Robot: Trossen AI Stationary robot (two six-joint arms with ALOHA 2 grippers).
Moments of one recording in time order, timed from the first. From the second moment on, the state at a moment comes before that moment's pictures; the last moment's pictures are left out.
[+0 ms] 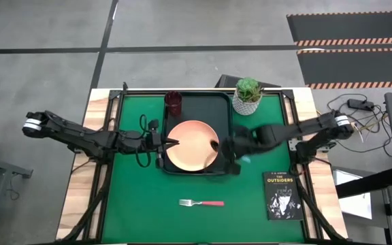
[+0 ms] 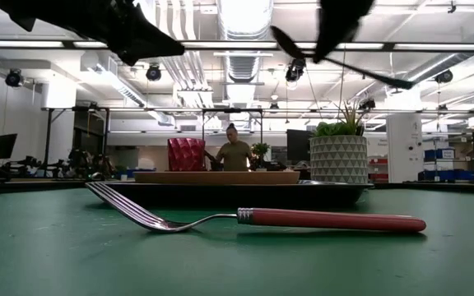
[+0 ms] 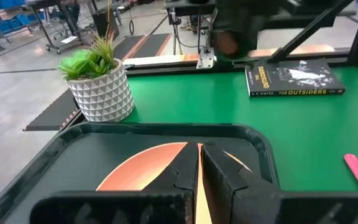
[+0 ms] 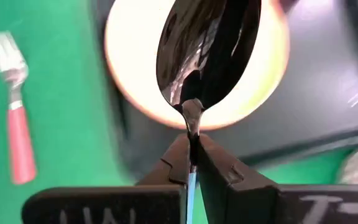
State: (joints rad) left arm -0.15 1.02 0.56 0.23 -0.35 0.03; right arm 0.19 1.56 1.43 -0.99 0.24 0.35
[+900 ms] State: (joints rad) left arm -0.15 0.96 0.56 0.22 -0.45 0.07; right arm -0.46 2.16 1.92 -0.85 0.16 -0.68
